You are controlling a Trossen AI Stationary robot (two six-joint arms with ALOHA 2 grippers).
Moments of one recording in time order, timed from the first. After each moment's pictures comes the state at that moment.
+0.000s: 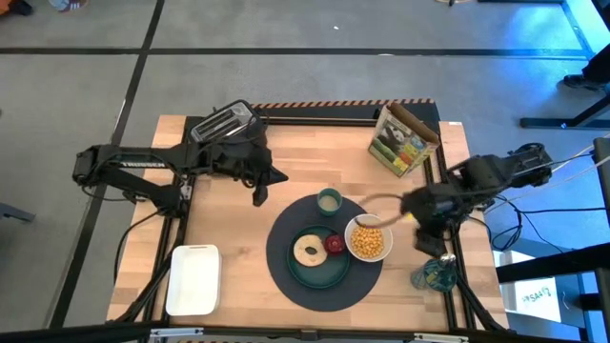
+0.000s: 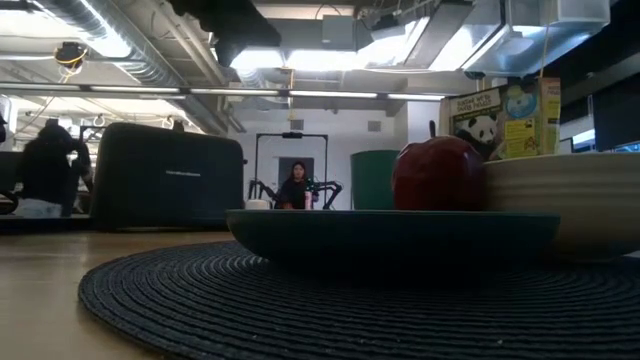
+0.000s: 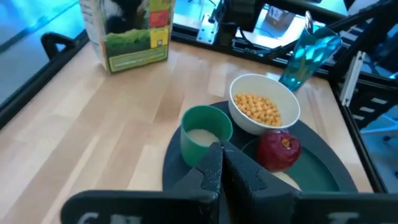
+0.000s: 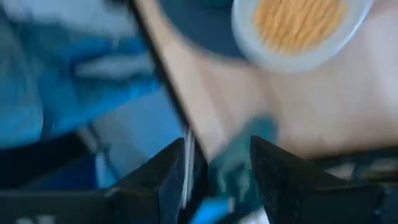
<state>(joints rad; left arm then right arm) 0.12 1.18 0.98 -0.28 0.05 -0.19 0.38 1.29 1.61 -1.51 -0.34 0.89</state>
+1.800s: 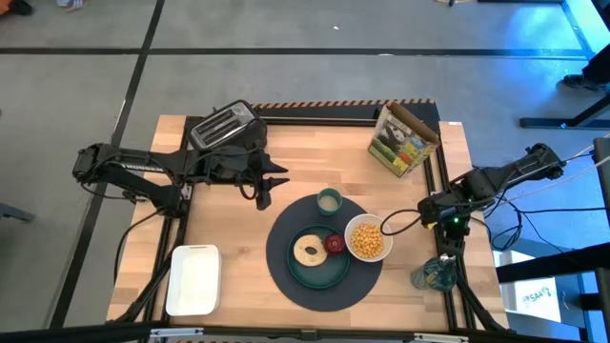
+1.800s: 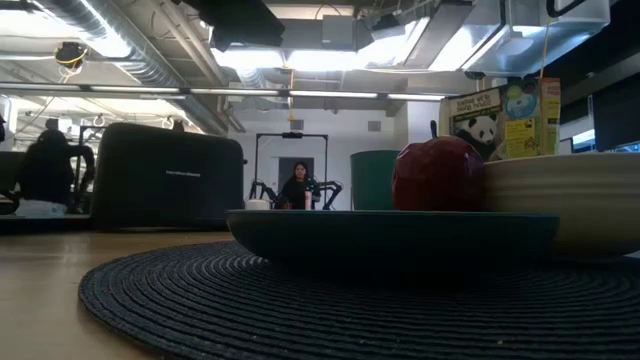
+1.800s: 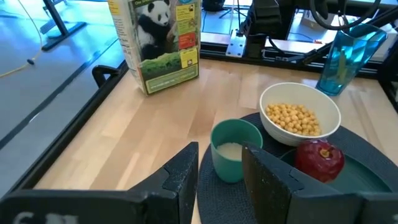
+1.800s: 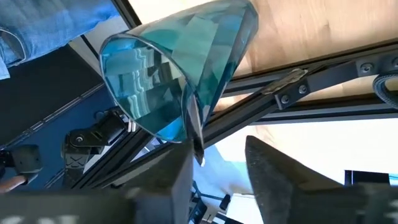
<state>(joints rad) 0.01 1.18 0.98 -0.24 -0.22 -0.10 0.42 0.86 0.88 -1.38 -0.68 0.91</state>
